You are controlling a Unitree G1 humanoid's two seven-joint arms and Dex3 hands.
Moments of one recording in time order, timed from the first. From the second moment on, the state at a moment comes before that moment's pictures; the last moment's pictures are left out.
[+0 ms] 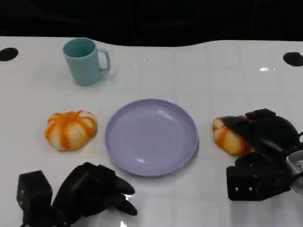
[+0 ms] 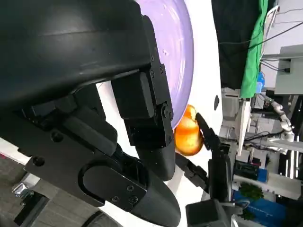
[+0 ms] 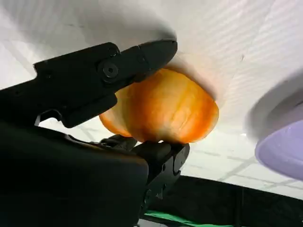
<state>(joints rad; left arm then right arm) -0.21 0.02 0.08 0.82 -0.23 -0.47 -0.76 -0.56 -0.34 0.47 0.84 -0.90 -0.21 -0.26</state>
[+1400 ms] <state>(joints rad) -0.21 0.01 0.07 0.80 -0.23 -0.47 -0.76 -0.65 -0.30 0.50 0.80 -0.82 -0.58 -0.72</state>
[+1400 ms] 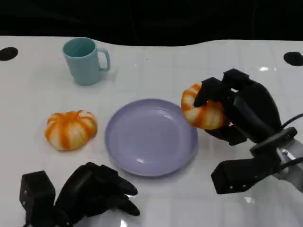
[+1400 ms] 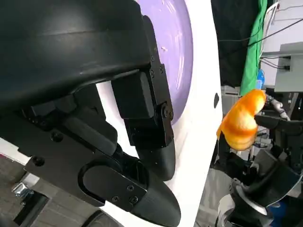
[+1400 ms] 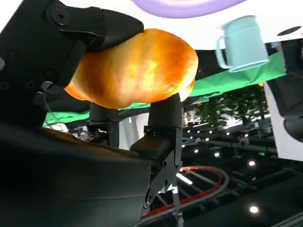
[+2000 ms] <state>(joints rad) -0.20 0.02 0.07 0.80 -0.23 -0.47 -0.76 -0.72 -0.14 0.52 0.89 -0.78 -0.61 -0.53</state>
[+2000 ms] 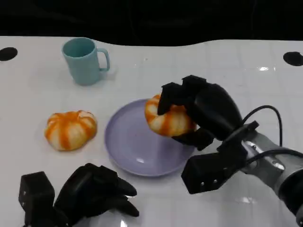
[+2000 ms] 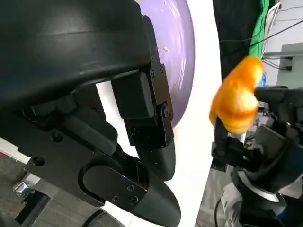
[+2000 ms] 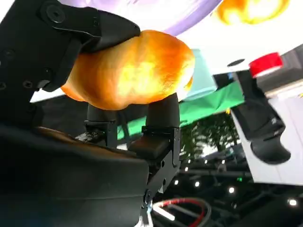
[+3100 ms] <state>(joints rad) -0.18 0.01 0.06 0.77 -0.24 -0.46 -0.76 -0.73 -0.12 0.53 0.87 -0.68 -0.47 -0.07</state>
